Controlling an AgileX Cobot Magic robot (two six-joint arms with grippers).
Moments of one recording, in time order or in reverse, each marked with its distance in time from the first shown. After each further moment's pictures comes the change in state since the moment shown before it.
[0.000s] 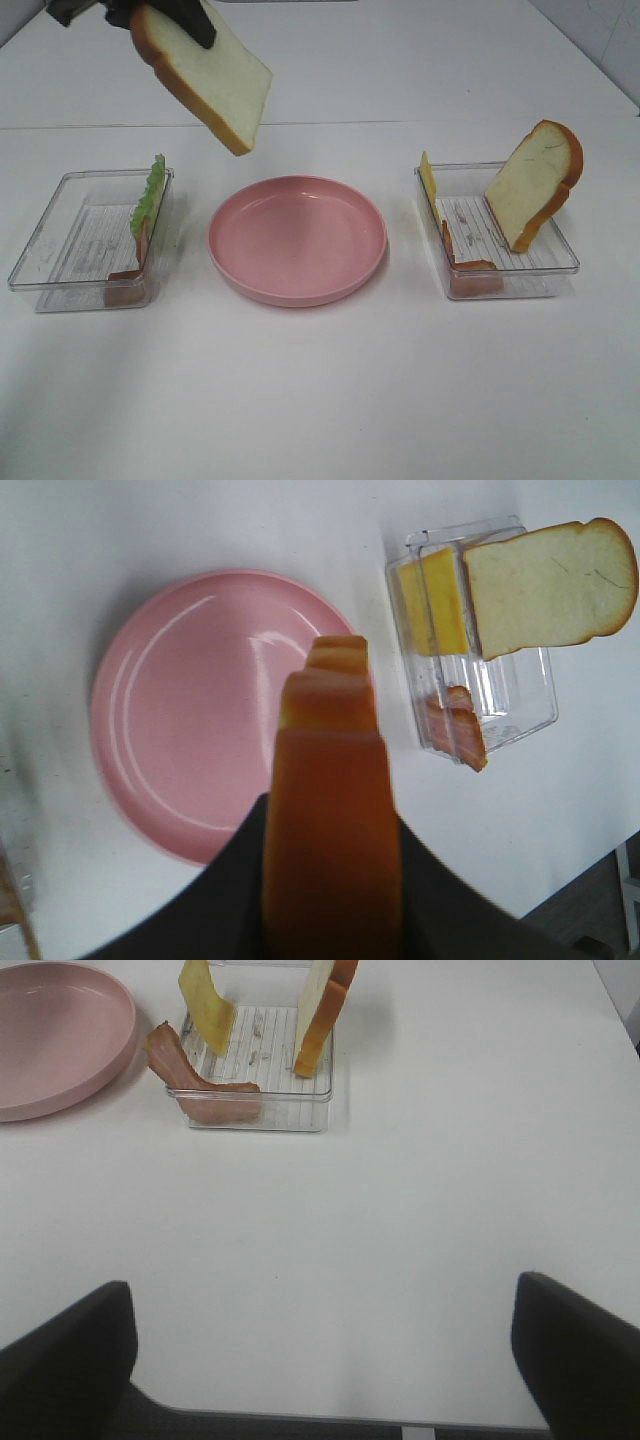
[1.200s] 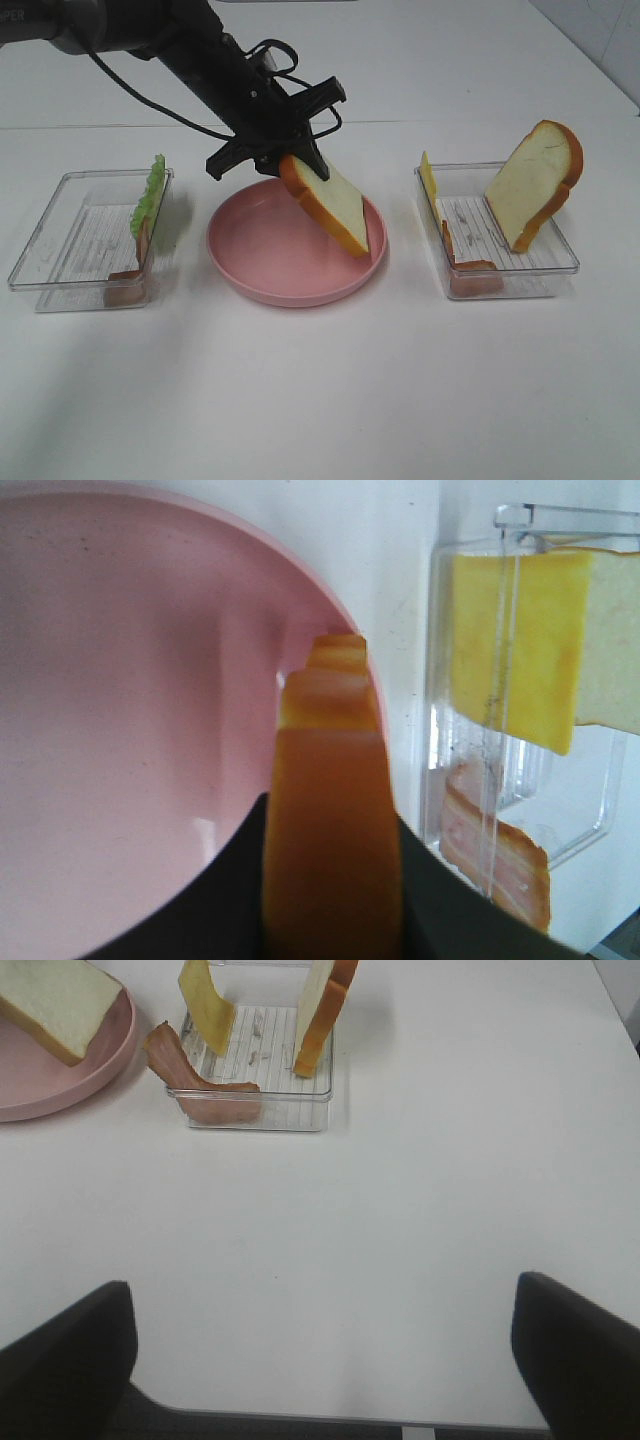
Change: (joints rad) left arm -0.151 0.362 0.000 -0.117 -0.277 -0.159; right arm 0.000 0.000 0.000 0.001 0.000 0.000
